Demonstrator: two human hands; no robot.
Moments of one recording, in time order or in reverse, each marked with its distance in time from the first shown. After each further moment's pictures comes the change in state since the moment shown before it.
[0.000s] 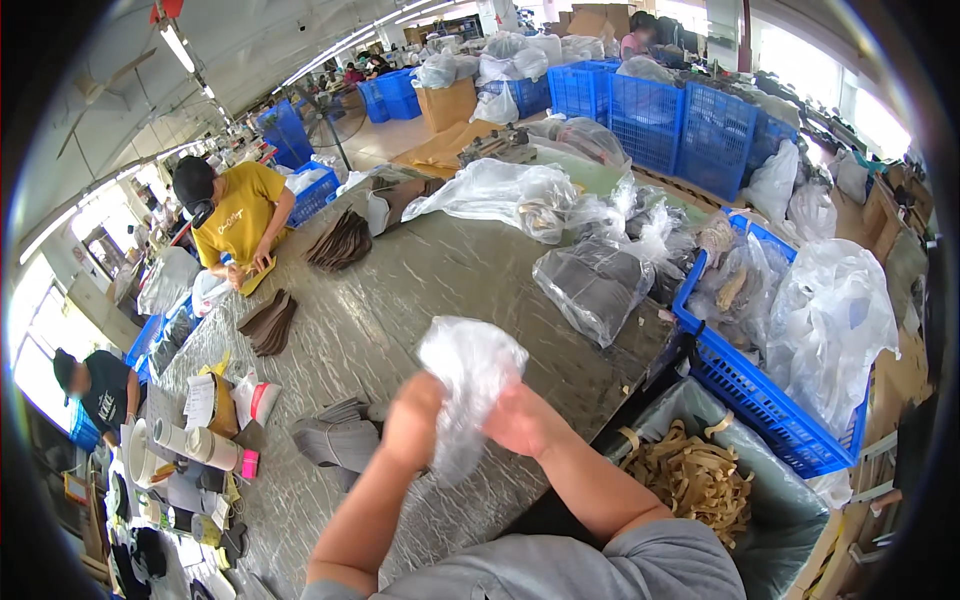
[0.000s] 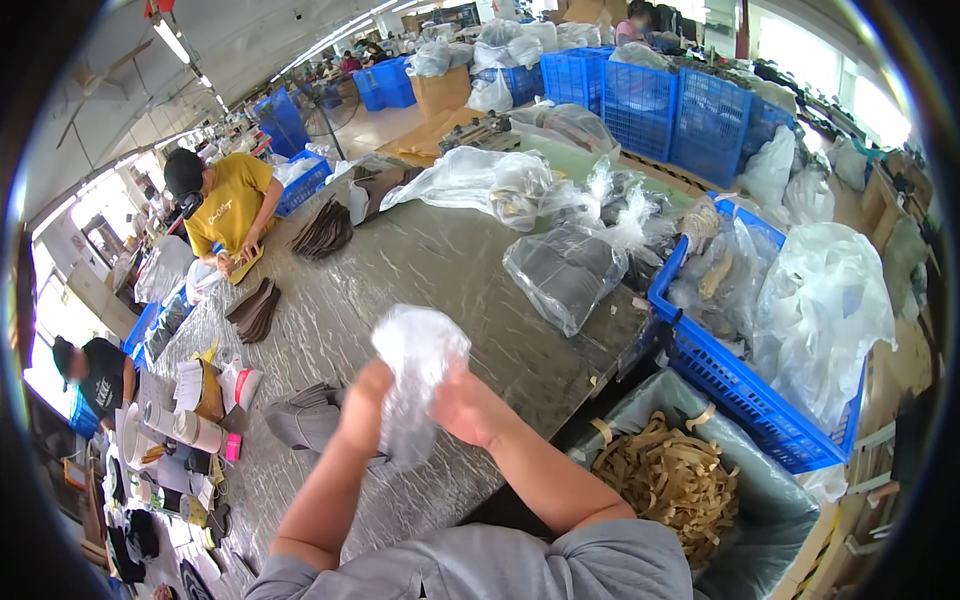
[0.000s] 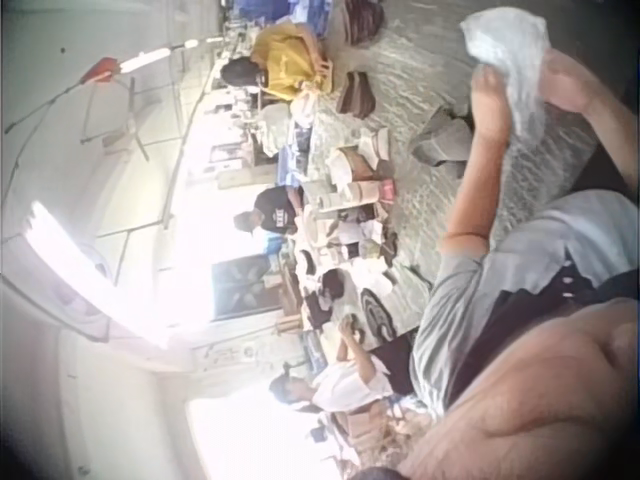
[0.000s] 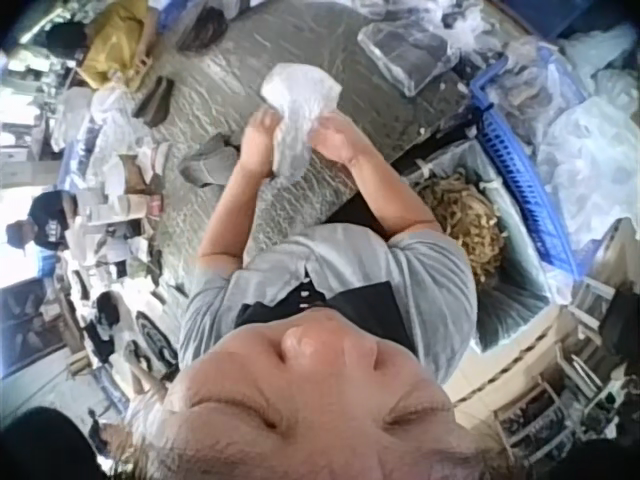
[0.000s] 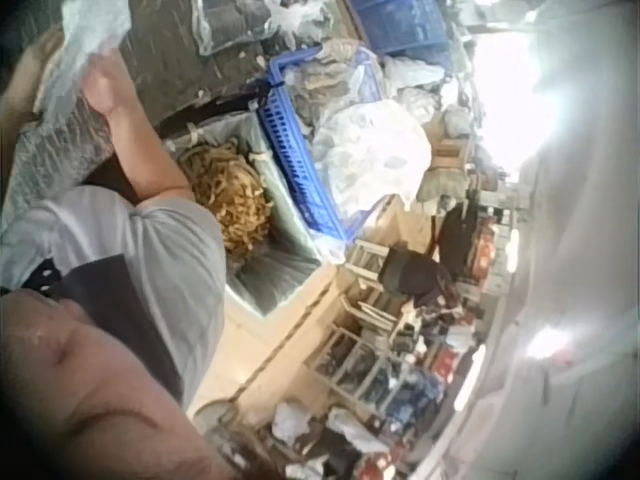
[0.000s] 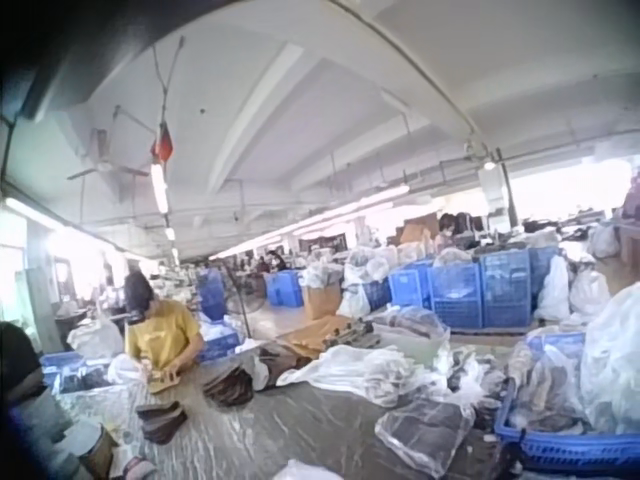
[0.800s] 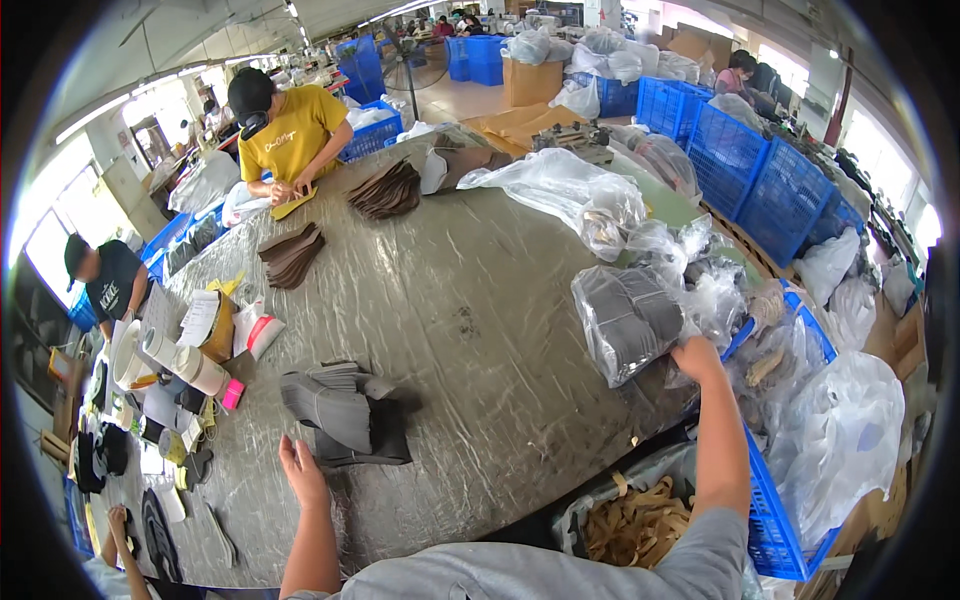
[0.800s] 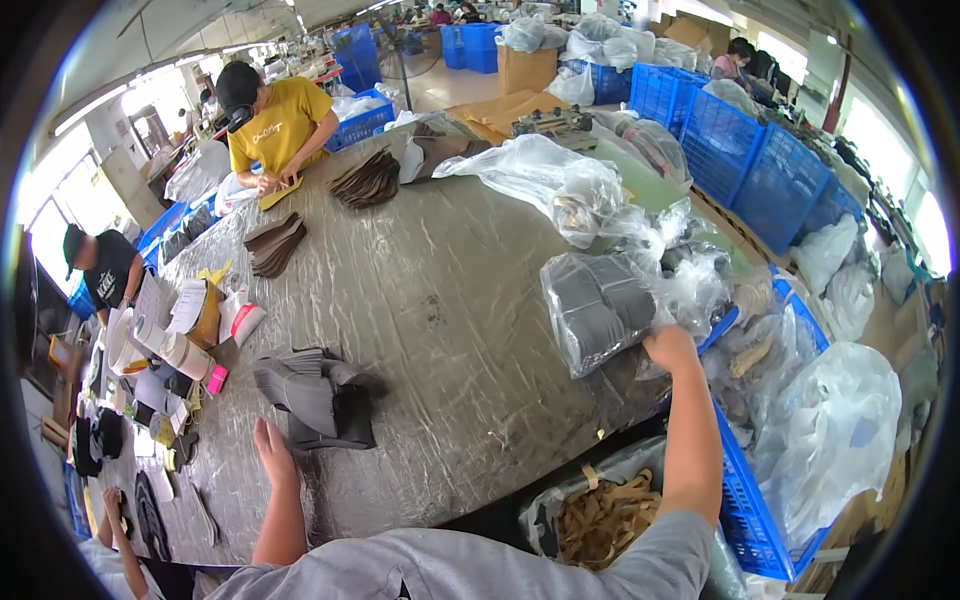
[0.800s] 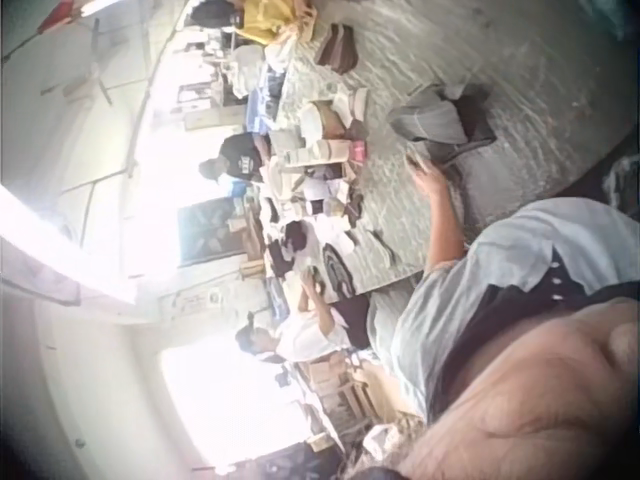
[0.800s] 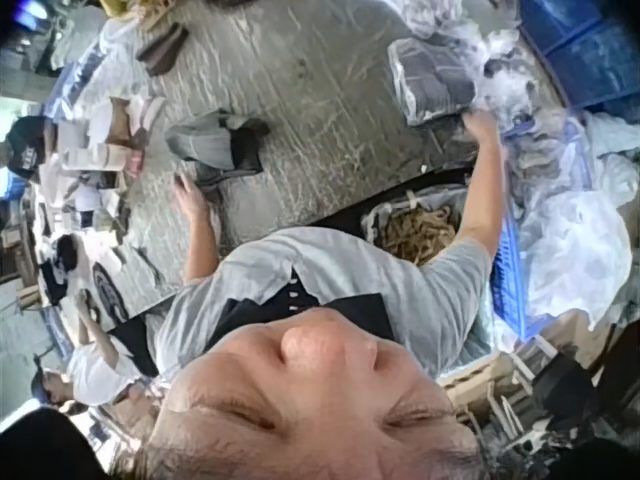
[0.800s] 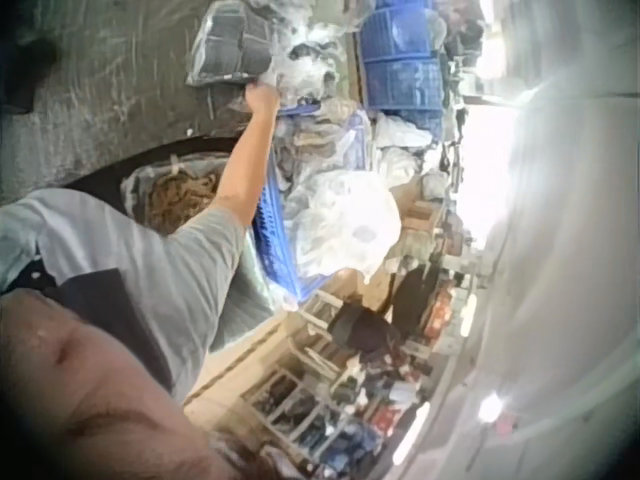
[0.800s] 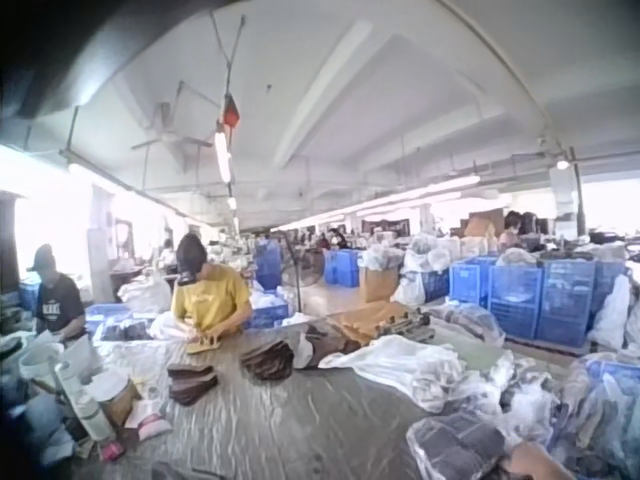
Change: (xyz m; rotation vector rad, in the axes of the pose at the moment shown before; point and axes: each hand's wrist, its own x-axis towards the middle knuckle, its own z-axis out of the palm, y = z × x) left_hand -0.204 -0.085 -0.054 0.203 1.153 -0.743; right_hand 0.006 -0.304 -0.186 -2.552 0.676 0.373
